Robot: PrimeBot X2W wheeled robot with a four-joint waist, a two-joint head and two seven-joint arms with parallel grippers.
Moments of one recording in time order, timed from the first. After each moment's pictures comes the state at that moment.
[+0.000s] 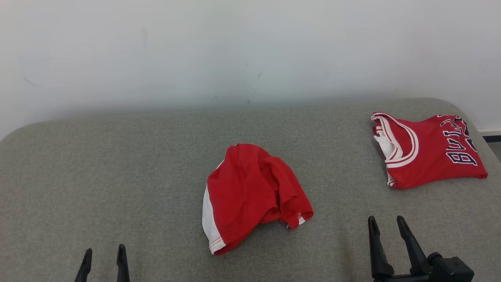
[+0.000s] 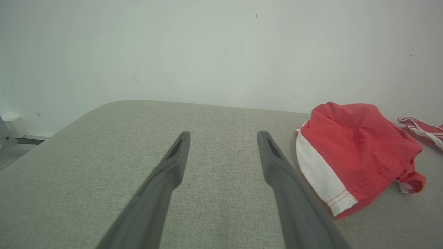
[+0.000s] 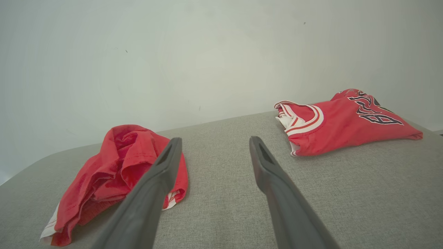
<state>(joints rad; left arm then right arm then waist) 0.12 0.05 0.10 0.10 -0.17 -0.13 -0.26 0.06 -0.05 0.02 0.15 0.23 0.13 -0.26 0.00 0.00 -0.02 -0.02</state>
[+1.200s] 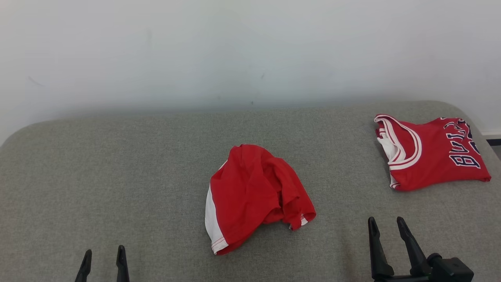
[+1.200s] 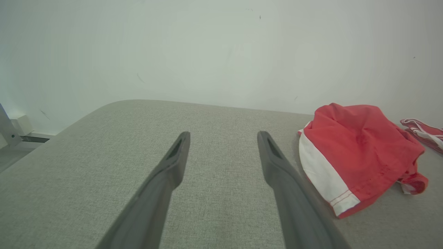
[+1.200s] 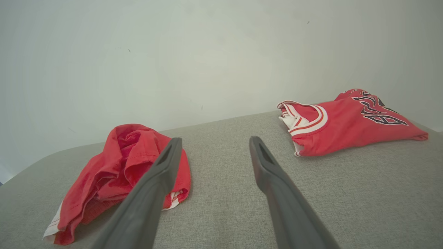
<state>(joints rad) 0.13 0.05 0.11 0.10 -0.17 -0.13 -0.26 0.06 -0.05 0.02 0.15 0.23 0.13 -0.26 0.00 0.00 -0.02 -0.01</state>
